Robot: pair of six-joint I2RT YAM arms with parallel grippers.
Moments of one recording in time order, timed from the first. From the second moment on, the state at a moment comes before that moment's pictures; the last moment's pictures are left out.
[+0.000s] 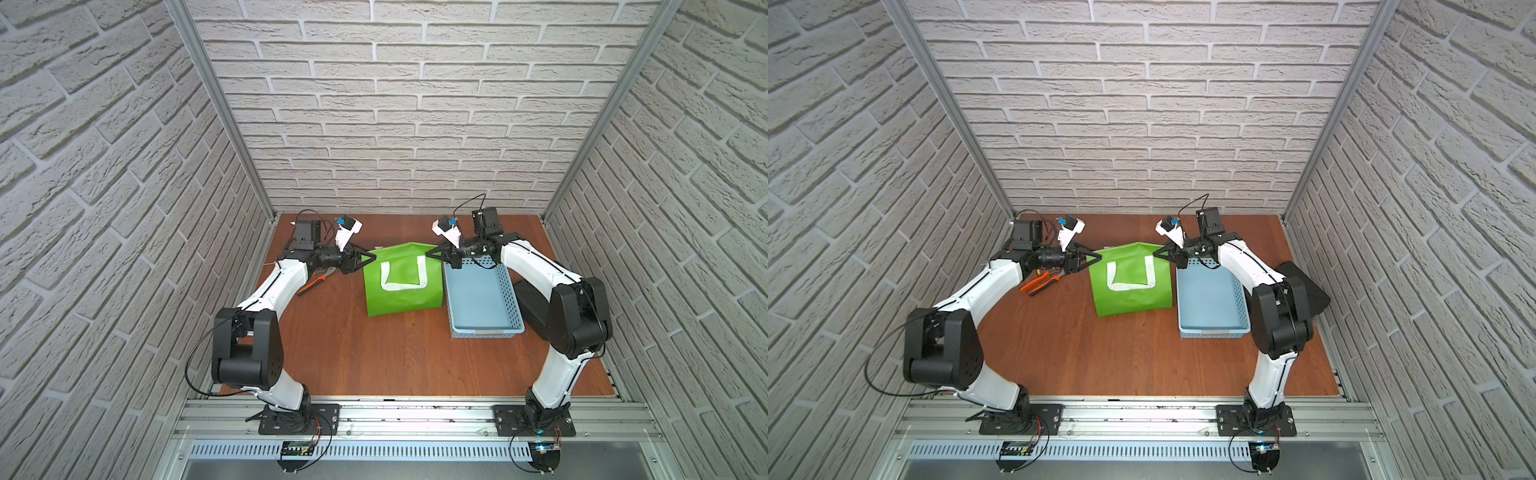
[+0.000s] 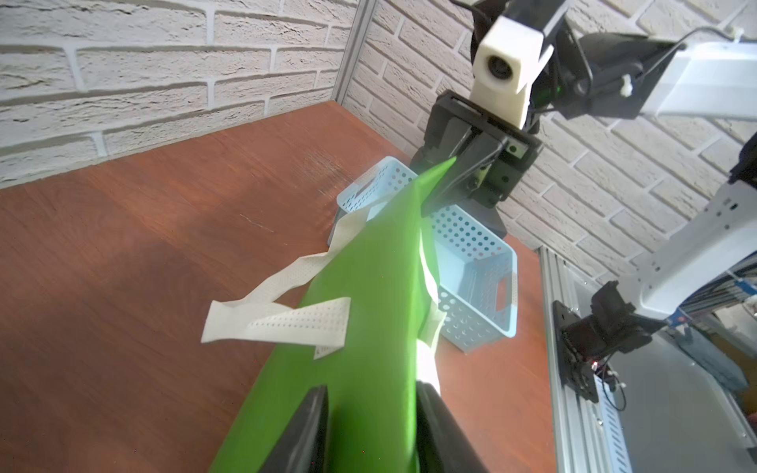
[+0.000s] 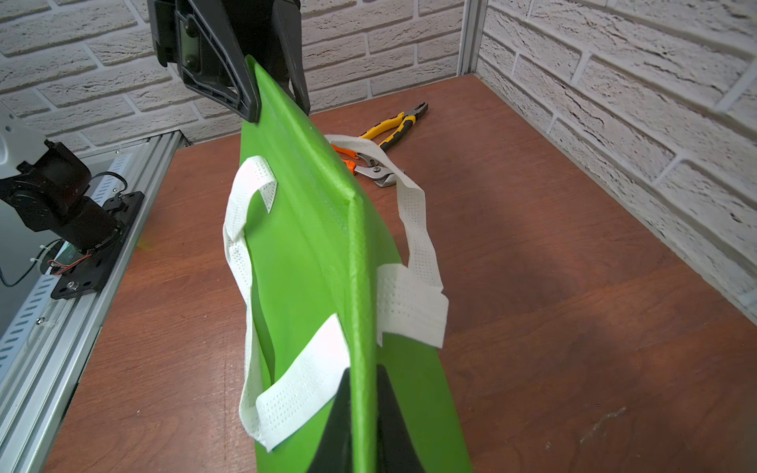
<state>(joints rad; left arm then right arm) -0.10 1.57 1.15 -0.32 1.08 0.28 0.20 1.84 1.46 -0.47 -0.96 -0.63</state>
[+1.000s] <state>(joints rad) -0.21 1.42 1.01 -0.14 1.01 0.47 0.44 1.84 1.84 -0.90 -0.67 -0.88</state>
